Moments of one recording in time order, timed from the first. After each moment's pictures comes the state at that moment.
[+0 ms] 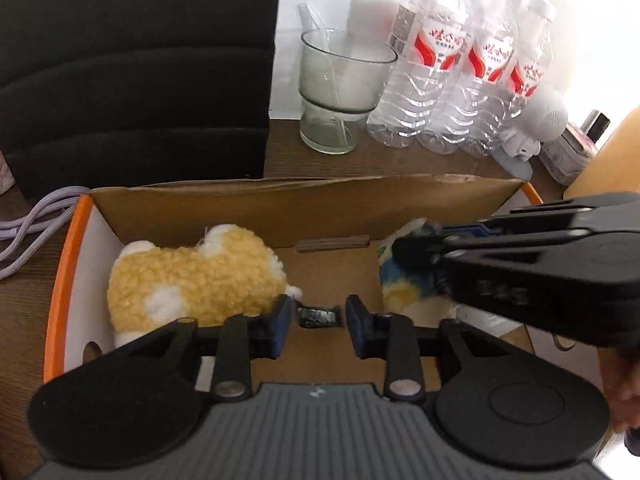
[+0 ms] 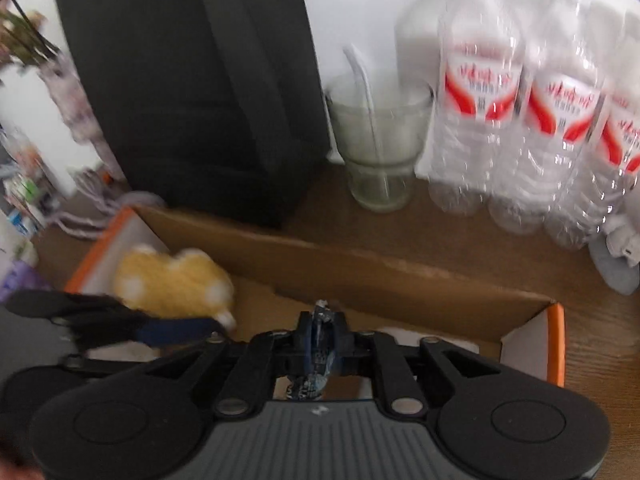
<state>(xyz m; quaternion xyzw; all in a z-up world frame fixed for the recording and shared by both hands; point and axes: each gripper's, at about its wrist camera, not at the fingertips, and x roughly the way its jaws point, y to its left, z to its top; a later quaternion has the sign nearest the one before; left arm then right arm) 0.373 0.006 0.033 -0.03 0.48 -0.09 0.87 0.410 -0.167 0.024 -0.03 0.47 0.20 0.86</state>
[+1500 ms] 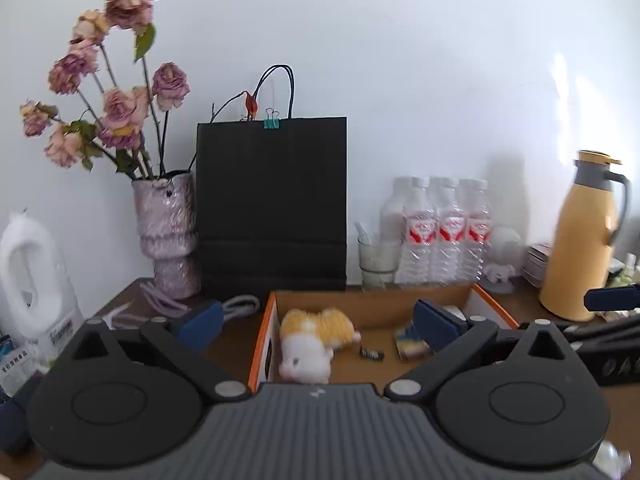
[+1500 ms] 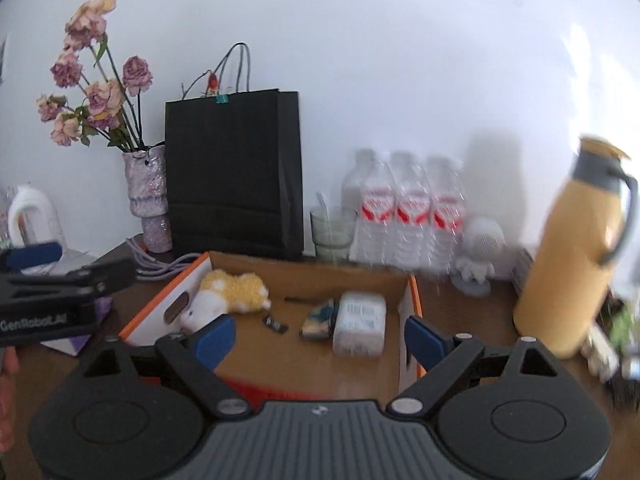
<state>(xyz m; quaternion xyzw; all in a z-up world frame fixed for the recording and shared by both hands) 0.073 0.015 0.131 0.01 0.16 0.02 0.99 0.107 -0.211 0.103 -0.01 0.24 0.12 0.96</state>
